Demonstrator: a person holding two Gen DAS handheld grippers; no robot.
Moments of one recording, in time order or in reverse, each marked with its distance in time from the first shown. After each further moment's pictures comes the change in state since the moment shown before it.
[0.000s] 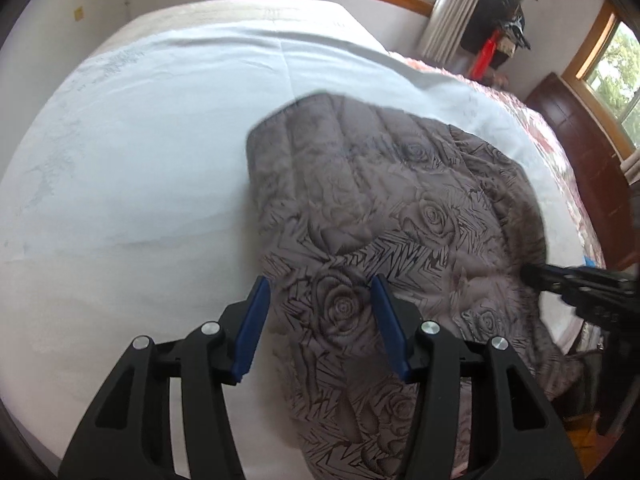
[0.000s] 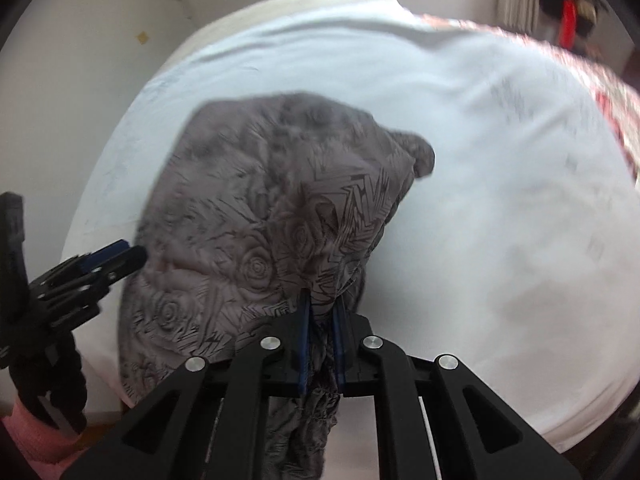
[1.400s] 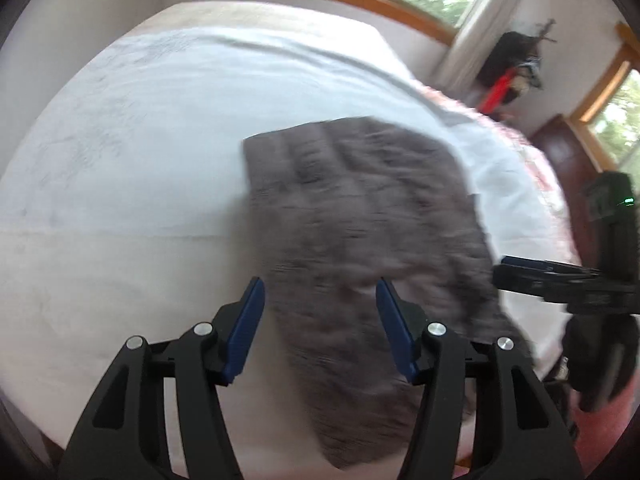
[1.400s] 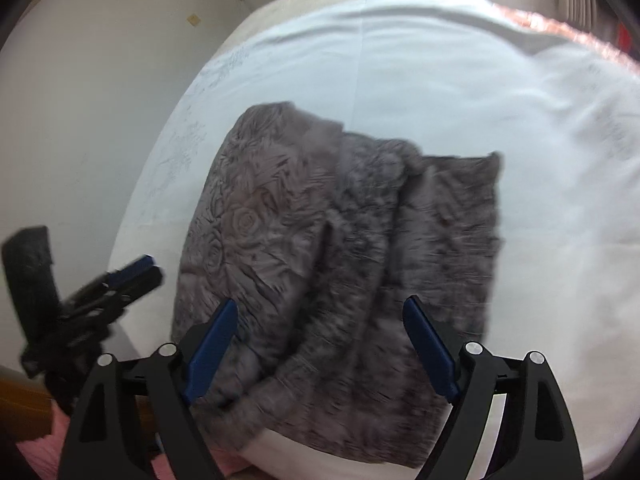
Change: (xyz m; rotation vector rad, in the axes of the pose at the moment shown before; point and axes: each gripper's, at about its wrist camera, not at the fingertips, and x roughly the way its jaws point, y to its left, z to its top) left arm -0.052 0.079 -0.010 -0.147 -0.050 -0.004; right arm 0.026 0.062 0.049 -0.069 0.098 0.228
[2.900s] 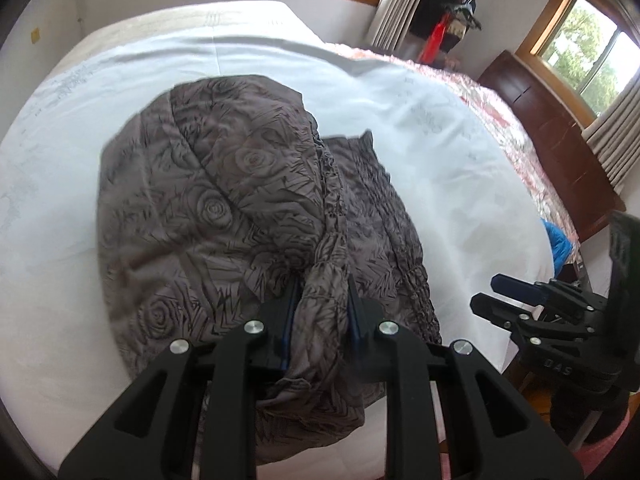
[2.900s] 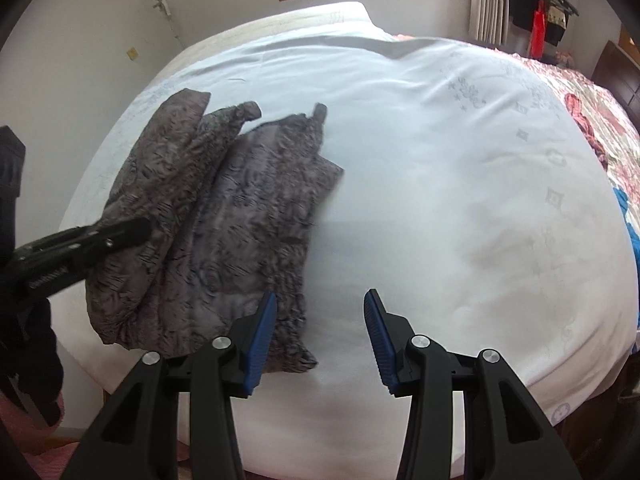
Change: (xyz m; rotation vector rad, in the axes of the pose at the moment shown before) left arm 0.035 -0.137 -0.024 0.238 0.064 -0.107; right arm -0.062 -0.054 -0.125 0.068 -0.205 -0.316
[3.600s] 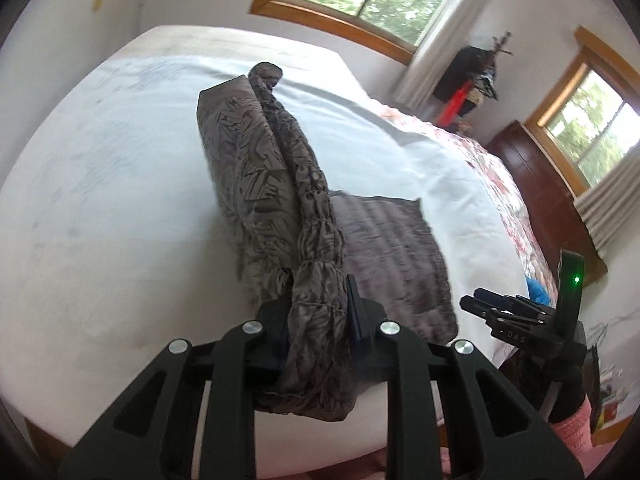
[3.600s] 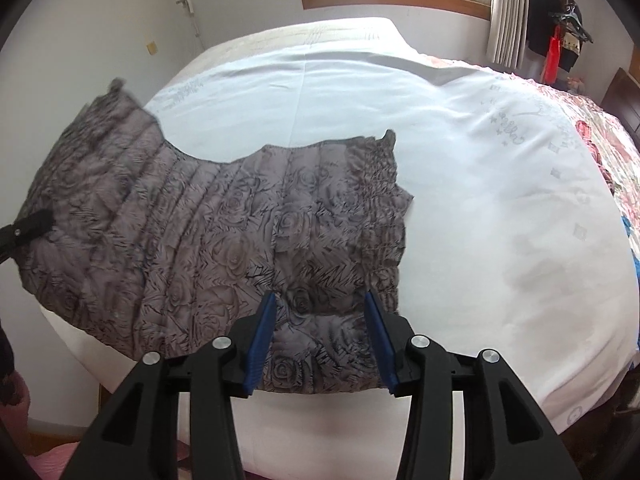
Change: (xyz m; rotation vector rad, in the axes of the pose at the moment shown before) left arm -0.137 0.123 -0.031 -0.147 -0.172 -0.044; right arm 0.000 0.077 0.012 -0.066 -0.055 -0.004
